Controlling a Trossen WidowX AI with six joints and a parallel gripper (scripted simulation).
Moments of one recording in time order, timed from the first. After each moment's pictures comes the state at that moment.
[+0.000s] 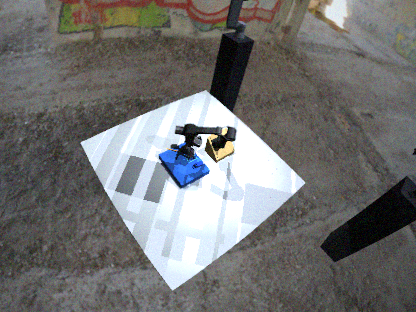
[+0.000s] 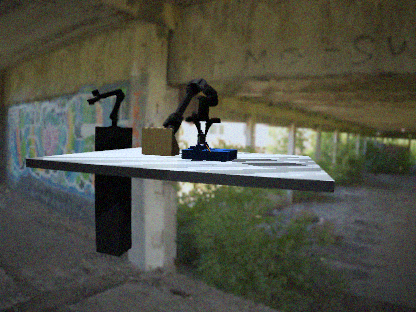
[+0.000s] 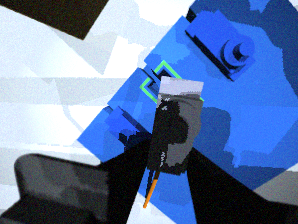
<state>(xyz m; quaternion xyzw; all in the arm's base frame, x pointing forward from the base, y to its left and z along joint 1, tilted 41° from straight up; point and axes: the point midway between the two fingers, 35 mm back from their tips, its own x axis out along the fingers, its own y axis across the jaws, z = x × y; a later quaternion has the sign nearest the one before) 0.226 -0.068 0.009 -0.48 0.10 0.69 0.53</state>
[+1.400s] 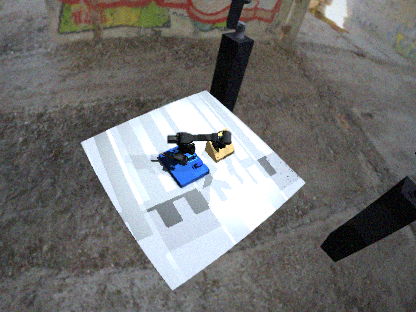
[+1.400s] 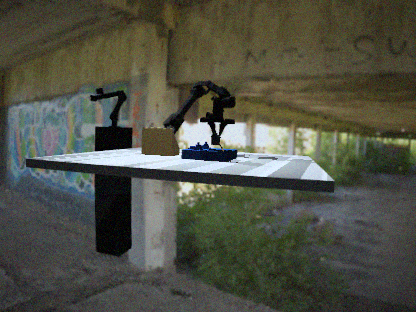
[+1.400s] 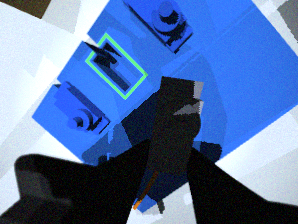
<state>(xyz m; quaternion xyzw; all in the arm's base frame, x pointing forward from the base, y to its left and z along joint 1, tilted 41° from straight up) 0.301 -0.048 0.026 -0.48 0.09 0.70 0.53</state>
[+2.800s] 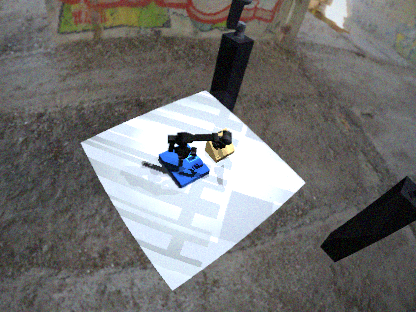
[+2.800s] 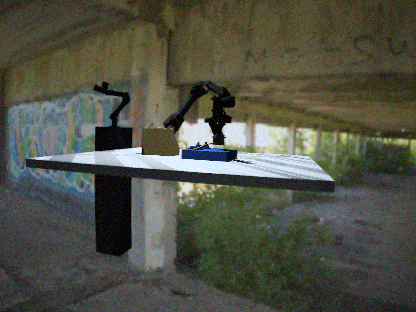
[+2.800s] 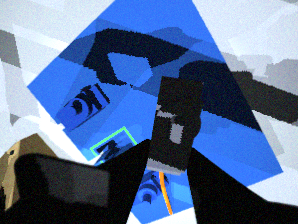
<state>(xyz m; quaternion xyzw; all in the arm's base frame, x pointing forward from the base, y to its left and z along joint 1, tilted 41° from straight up) 0.300 -0.049 0.028 -0.04 0.51 0.48 0.71</state>
